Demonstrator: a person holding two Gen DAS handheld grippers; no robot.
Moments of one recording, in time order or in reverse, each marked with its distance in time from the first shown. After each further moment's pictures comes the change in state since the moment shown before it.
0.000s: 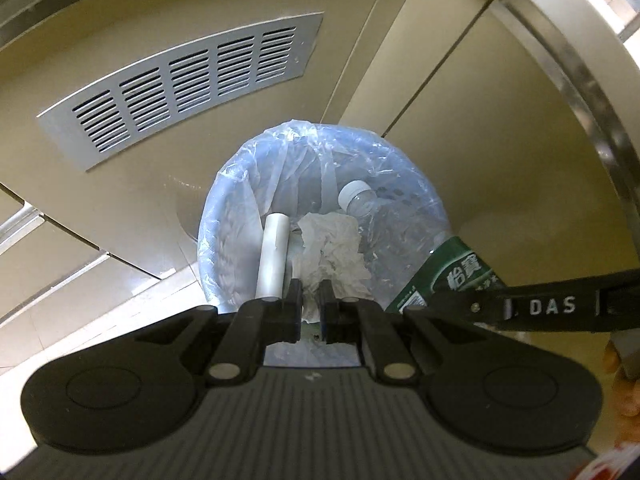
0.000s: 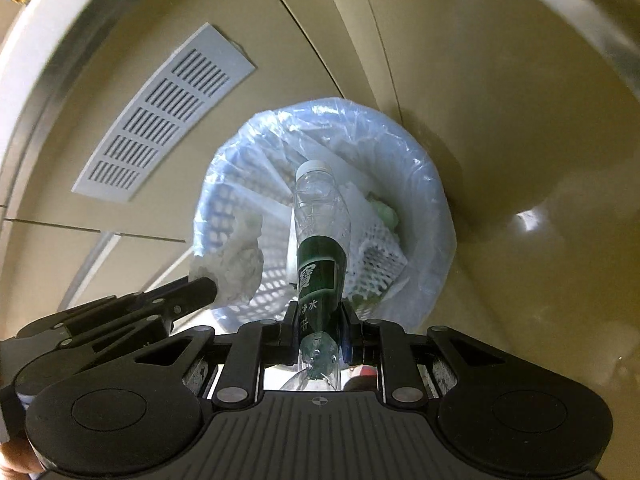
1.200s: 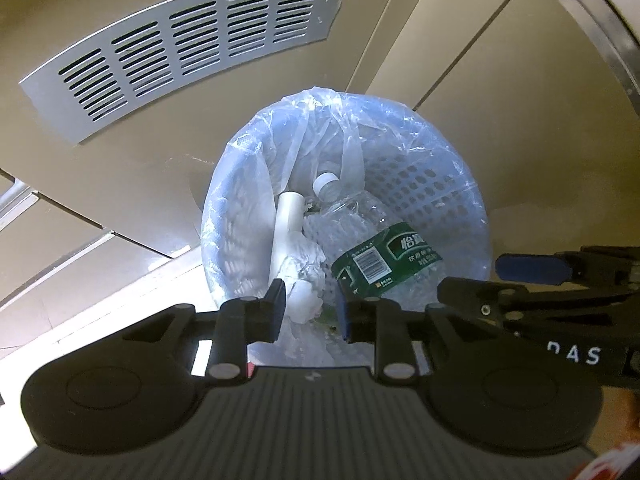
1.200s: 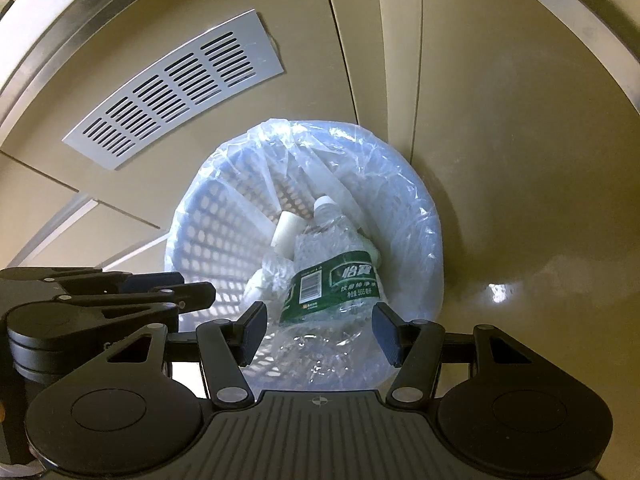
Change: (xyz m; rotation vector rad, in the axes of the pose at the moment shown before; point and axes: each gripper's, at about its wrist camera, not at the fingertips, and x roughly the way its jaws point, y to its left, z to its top) left arm 0.031 0.003 0.005 -0.030 0.065 0.057; right arm 0.017 0.012 -0.004 -0.255 -0.106 -0.089
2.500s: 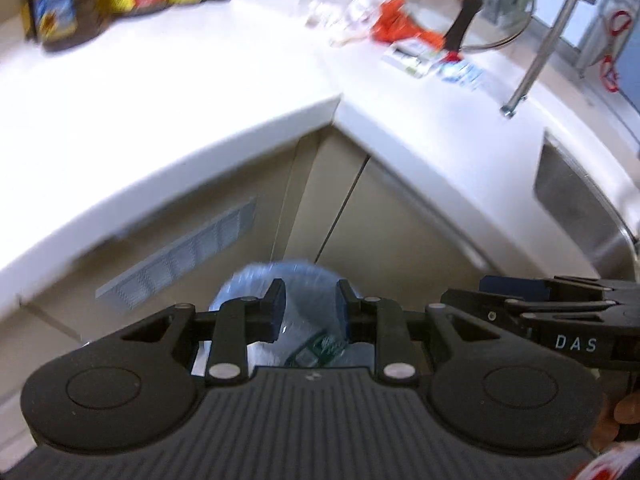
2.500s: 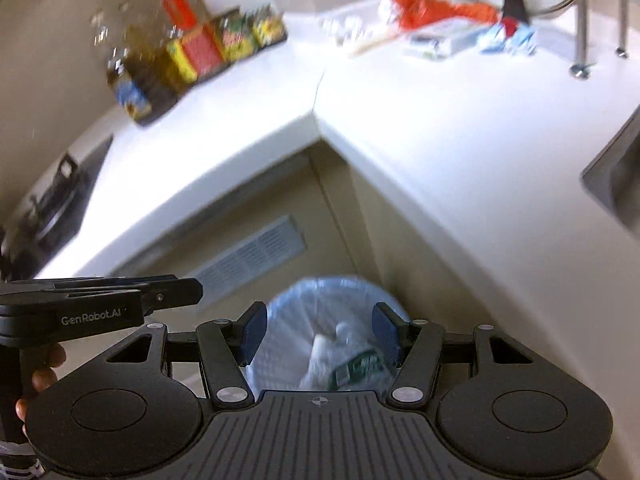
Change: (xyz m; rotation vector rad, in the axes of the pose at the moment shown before) left arm -0.191 -0.037 0.024 0.221 -0.352 -0.144; right arm -0.183 0.020 -0.020 0.157 -0.429 -0.021
